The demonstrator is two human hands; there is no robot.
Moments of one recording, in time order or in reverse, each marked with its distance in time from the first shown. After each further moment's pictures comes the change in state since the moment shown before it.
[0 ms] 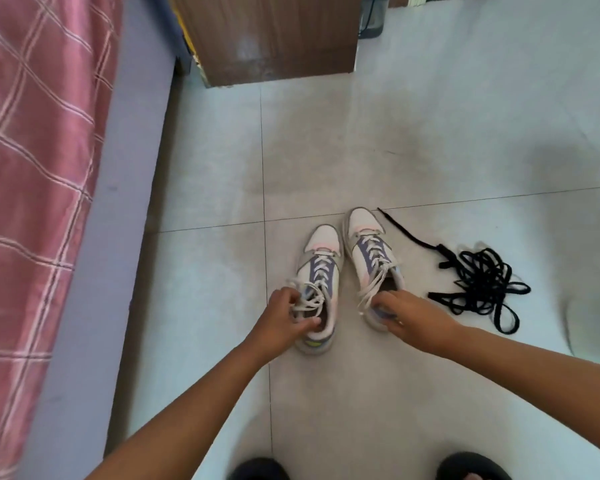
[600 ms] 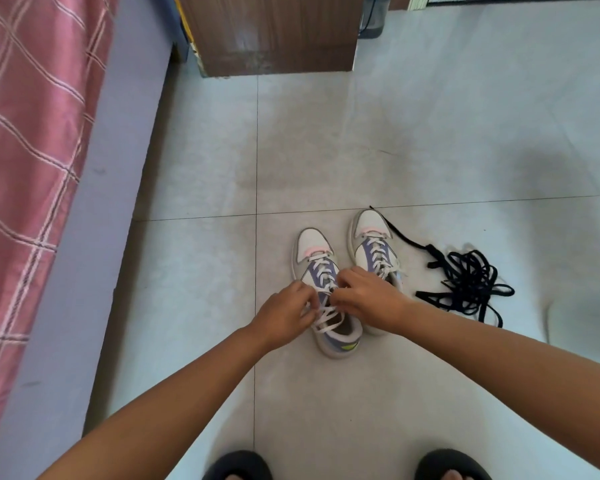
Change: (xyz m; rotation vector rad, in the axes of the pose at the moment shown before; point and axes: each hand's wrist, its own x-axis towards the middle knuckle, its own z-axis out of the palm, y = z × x) left_hand 0.005 0.022 0.011 0.339 -0.066 0.320; right_hand 0.044 -0.023 -0.001 -0.178 0.239 -0.457
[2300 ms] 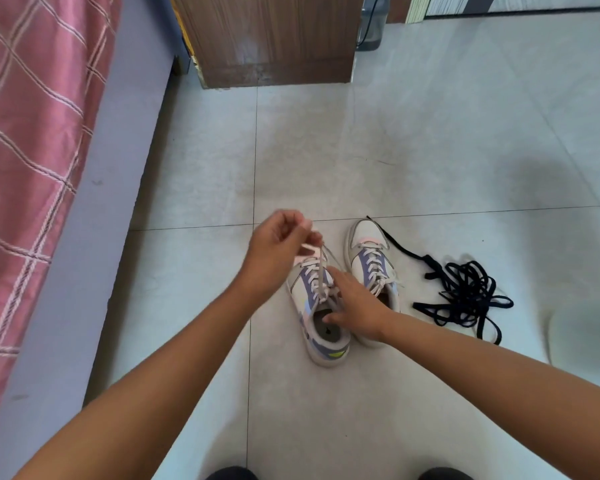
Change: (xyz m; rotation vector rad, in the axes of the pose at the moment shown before) left_hand 0.026 0.076 -0.088 -0.949 0.407 -0.069; right_hand 0.022 -0.017 -0.012 0.538 -0.271 0.689
